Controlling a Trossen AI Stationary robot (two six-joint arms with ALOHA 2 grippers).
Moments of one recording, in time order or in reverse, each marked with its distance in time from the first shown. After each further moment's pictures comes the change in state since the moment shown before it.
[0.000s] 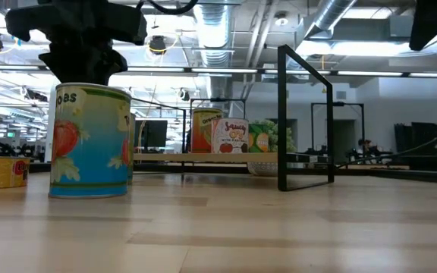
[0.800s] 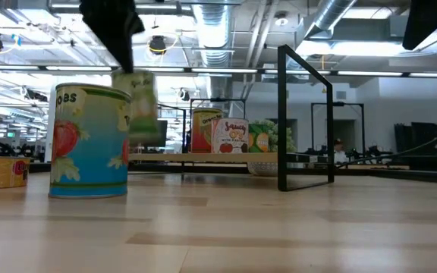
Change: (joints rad) left arm 0.024 0.008 0.247 -0.167 -0.131 0.025; right arm 0.000 0.000 0.000 0.000 0.049 -0.003
